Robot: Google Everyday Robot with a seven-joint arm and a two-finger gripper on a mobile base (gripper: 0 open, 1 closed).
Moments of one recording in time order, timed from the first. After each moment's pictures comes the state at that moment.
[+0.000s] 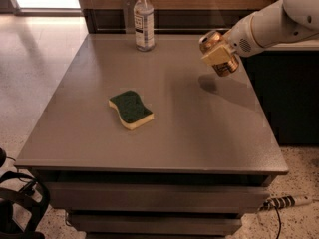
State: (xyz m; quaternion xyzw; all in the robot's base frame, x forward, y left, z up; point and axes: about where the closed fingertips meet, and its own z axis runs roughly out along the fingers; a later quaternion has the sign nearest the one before) arm 0.677 -0.166 0.906 -0.45 0.79 0.08 0.40
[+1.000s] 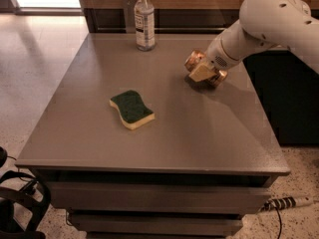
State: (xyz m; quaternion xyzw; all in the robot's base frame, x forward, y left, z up) arm 0.679 -0.140 0.843 -0.49 0.81 0.03 0.33
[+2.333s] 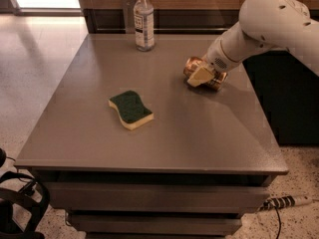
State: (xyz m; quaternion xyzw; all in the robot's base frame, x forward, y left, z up) arm 0.679 -0.135 0.841 -0.50 0.81 0.04 0.32
